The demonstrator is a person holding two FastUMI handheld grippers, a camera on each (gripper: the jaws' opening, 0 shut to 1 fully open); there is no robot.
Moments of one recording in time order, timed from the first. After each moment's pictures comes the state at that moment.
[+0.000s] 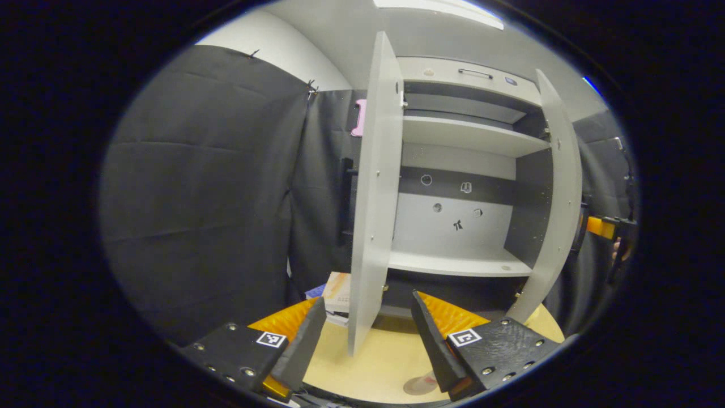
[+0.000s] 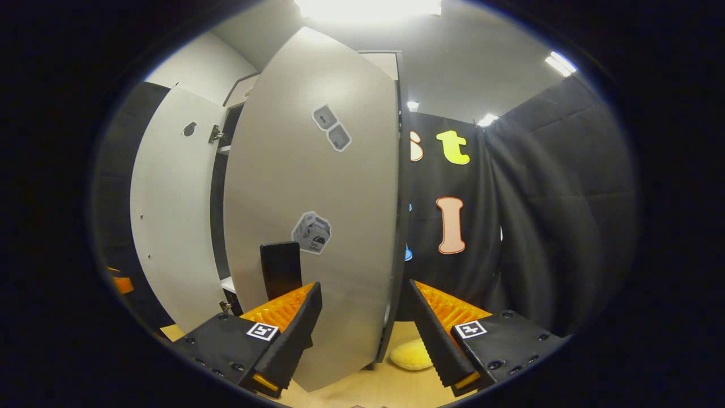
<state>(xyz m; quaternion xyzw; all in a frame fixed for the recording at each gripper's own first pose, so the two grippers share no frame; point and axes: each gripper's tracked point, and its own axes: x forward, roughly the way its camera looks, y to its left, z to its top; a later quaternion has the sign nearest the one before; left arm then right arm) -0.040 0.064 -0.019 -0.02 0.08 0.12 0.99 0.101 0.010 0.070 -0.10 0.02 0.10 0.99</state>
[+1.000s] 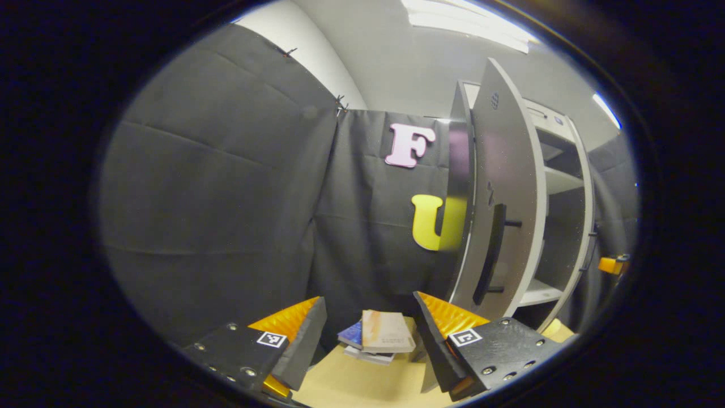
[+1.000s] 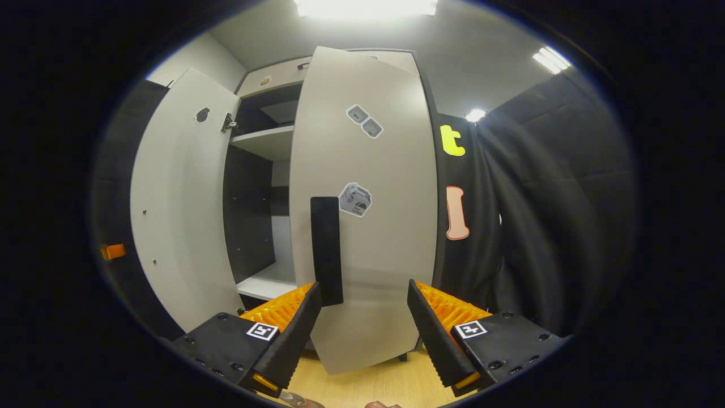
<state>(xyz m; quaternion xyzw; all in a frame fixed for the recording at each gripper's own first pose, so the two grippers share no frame) 0.030 0.259 0.041 -0.05 -0.02 0.08 1.00 0.066 0.072 0.016 -0.08 0.02 0.05 1.00</state>
